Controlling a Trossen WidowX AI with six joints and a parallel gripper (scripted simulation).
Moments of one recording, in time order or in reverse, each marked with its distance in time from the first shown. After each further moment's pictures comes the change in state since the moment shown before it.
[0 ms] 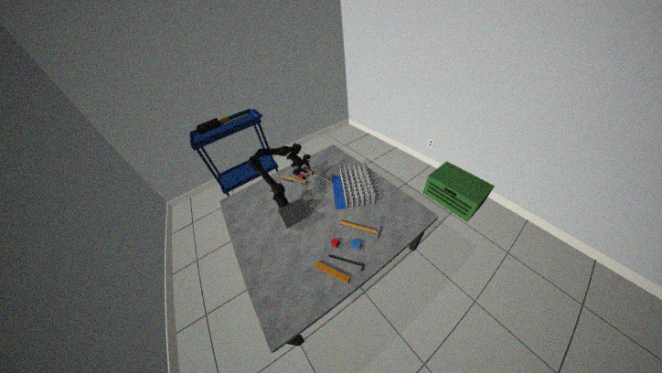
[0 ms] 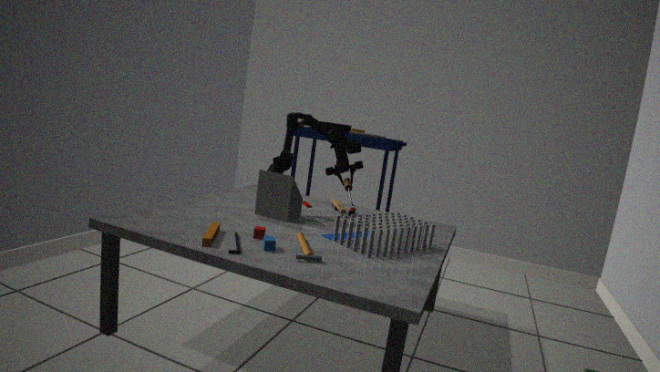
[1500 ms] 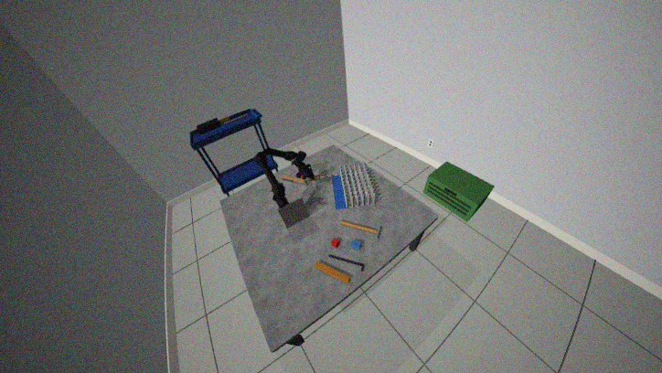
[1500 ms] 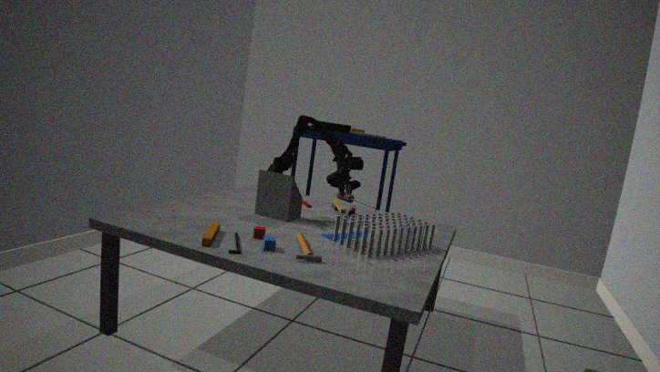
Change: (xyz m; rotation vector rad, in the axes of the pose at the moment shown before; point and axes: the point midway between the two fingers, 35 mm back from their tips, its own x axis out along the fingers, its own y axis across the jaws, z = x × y) arm 0.063 0.019 -0.019 -0.908 0.183 0.208
